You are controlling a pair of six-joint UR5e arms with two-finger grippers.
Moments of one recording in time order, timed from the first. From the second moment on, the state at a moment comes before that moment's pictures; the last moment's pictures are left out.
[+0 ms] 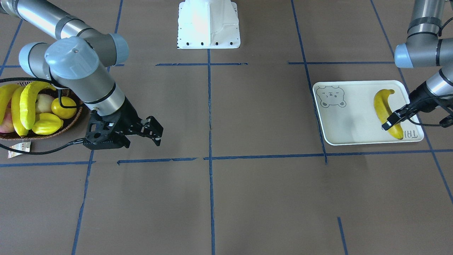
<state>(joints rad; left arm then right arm) -1.15 -1.52 -1.50 -2.34 -2.28 -1.10 0.89 -1.03 1.58 -1.26 2.10 1.05</state>
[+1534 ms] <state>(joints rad) -1.19 -1.66 -1.45 -2.32 -2.36 -0.94 0.92 -1.33 1.85 -1.26 2.12 1.02</state>
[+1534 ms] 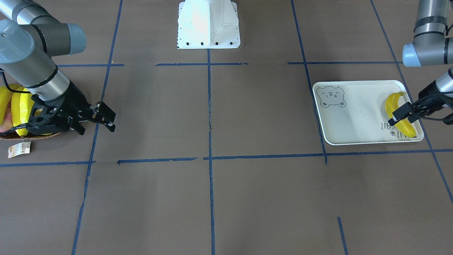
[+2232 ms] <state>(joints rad) -1.20 -1.79 -1.45 -2.24 -2.39 -0.94 0.94 -1.90 2.07 -0.97 2.10 0.82</state>
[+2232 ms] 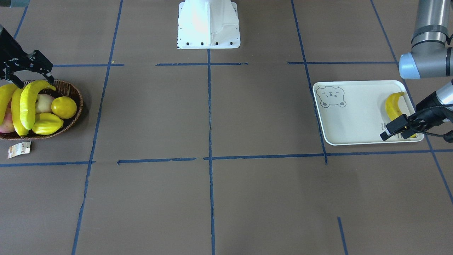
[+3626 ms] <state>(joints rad) -1.20 -1.79 -1.45 -2.24 -2.42 -0.94 0.80 -1.90 1.97 -0.91 1.97 0.96</state>
